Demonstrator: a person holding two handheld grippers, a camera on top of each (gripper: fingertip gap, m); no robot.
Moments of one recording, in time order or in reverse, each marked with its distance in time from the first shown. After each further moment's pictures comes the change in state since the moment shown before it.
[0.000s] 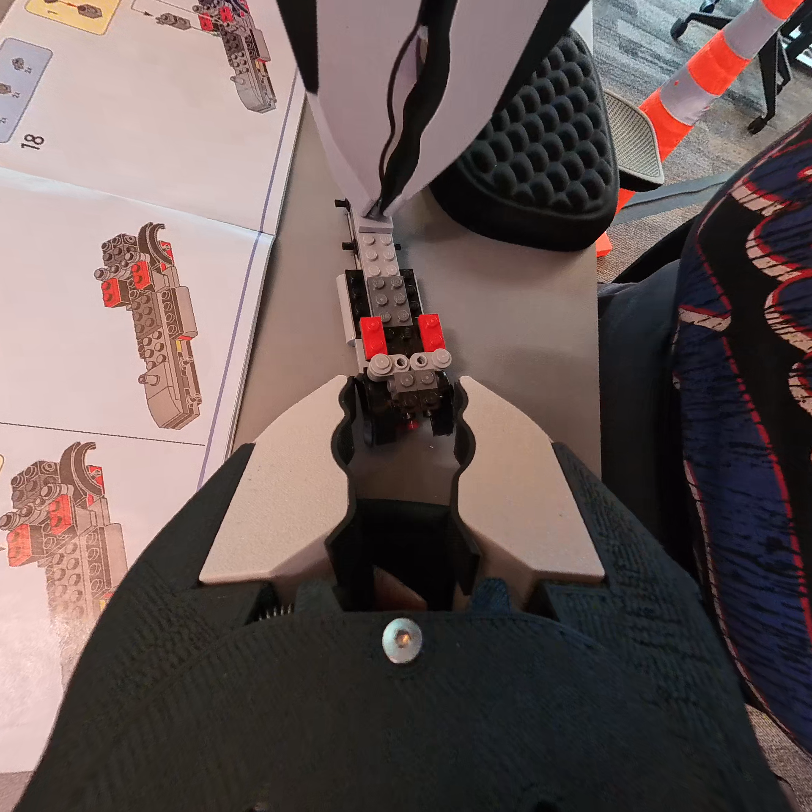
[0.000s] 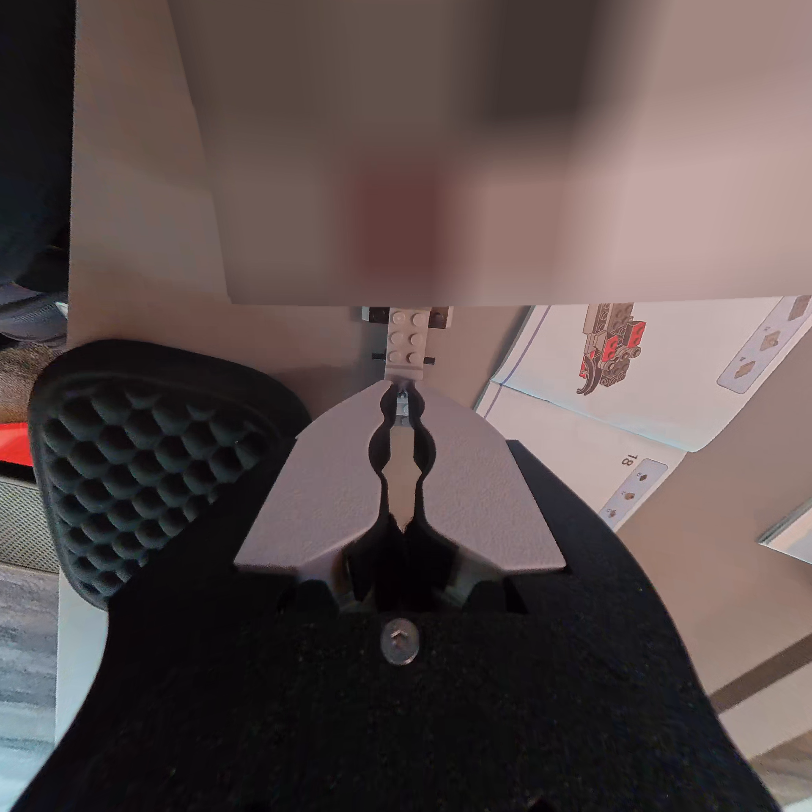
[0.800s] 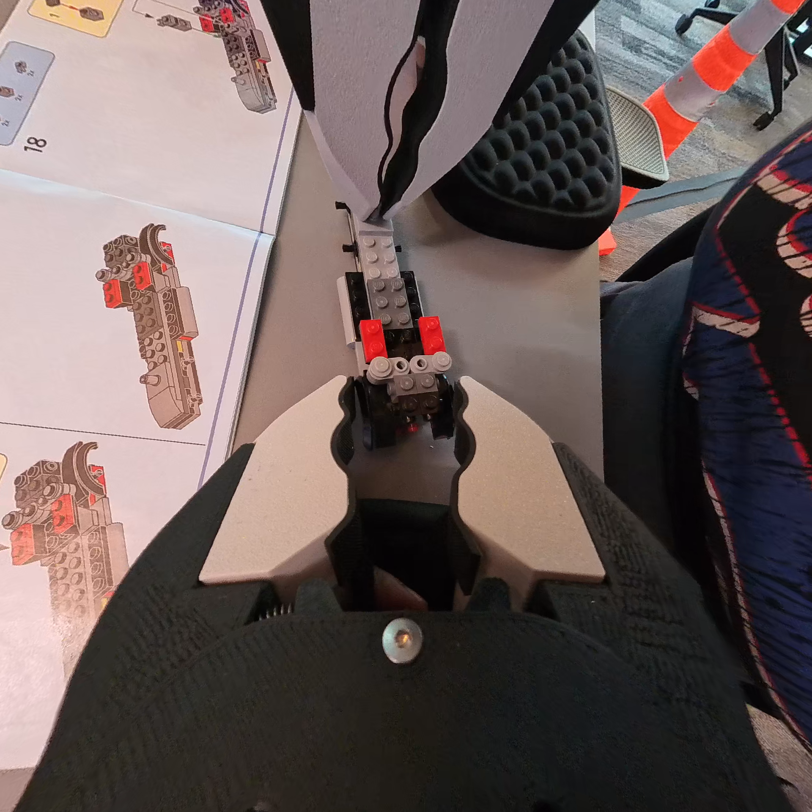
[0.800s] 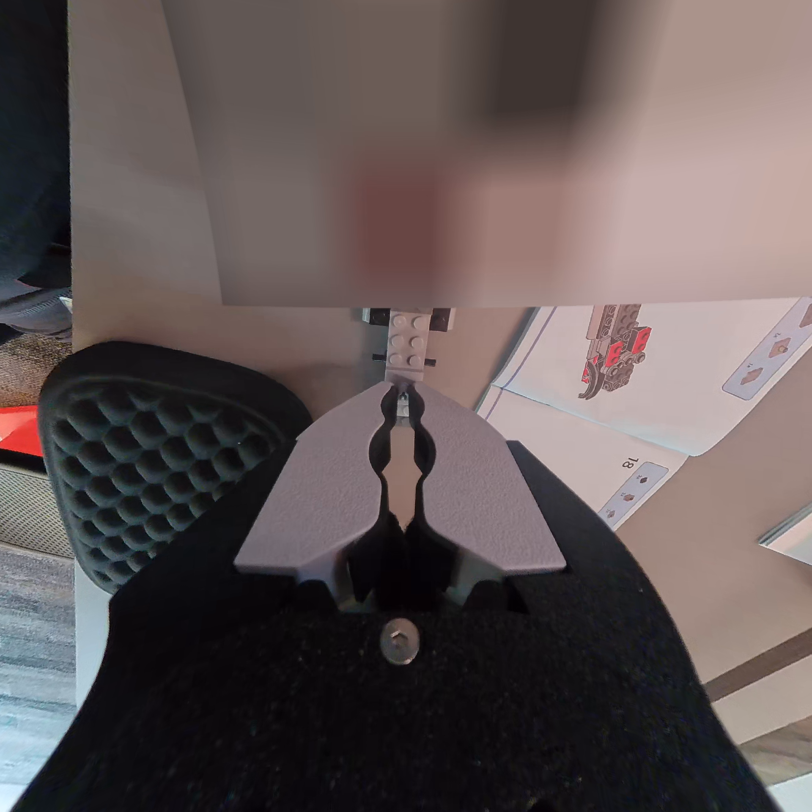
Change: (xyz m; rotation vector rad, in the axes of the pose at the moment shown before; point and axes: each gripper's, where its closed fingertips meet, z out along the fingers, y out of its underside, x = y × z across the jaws) left arm 0.000 0.001 0.000 -0.001 -0.006 0.006; right arm 0.001 -0.002 0.002 -0.046 -0.021 0.001
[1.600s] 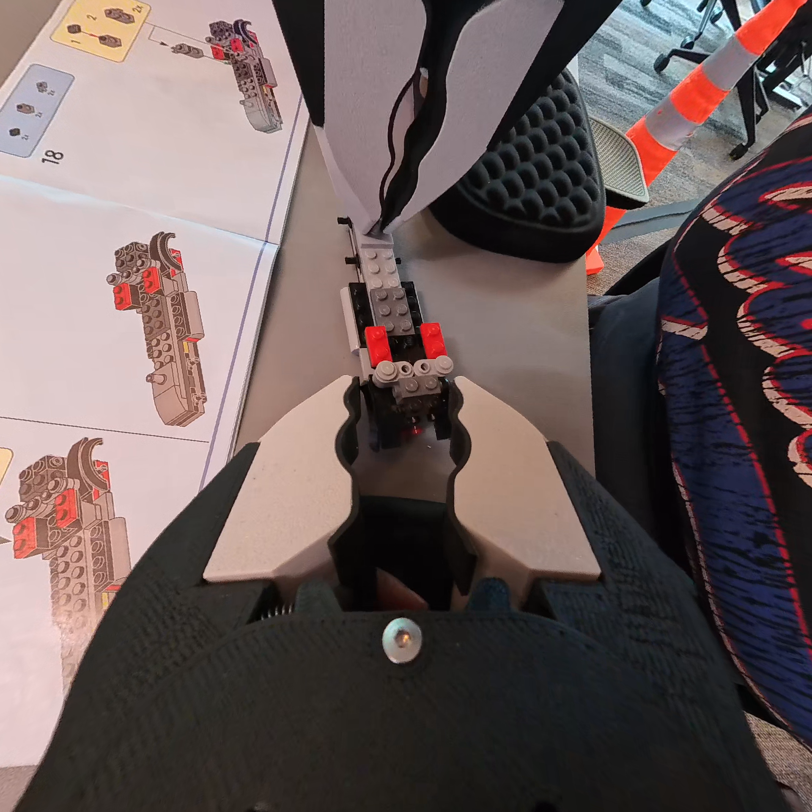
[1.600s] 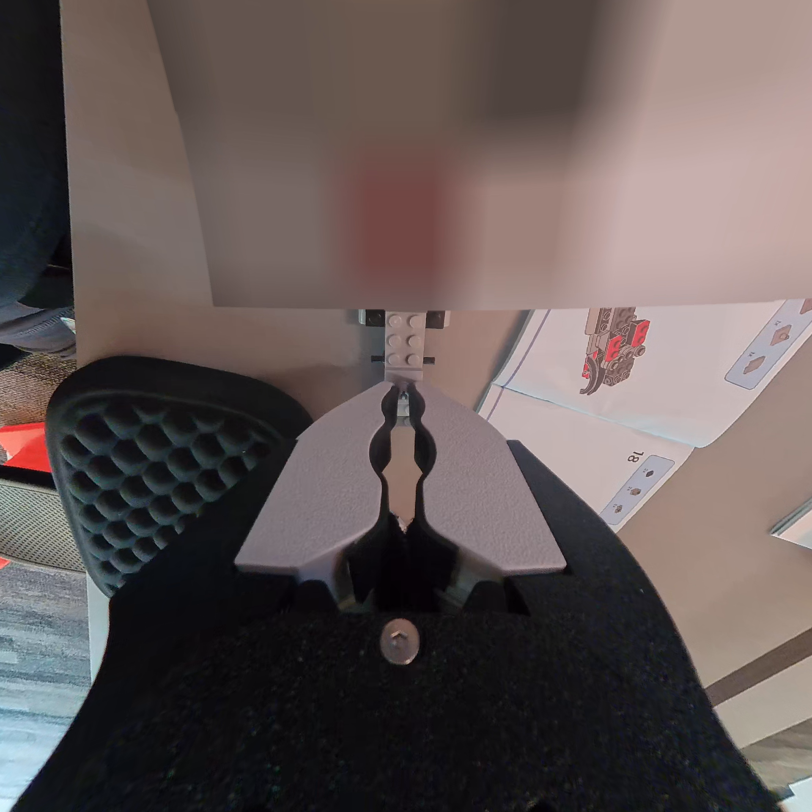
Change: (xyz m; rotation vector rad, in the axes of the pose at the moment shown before) left arm 0.001 -0.003 -0.004 0.047 0.012 -0.009; right arm -0.001 -0.001 -0.001 0.008 0.012 0.038
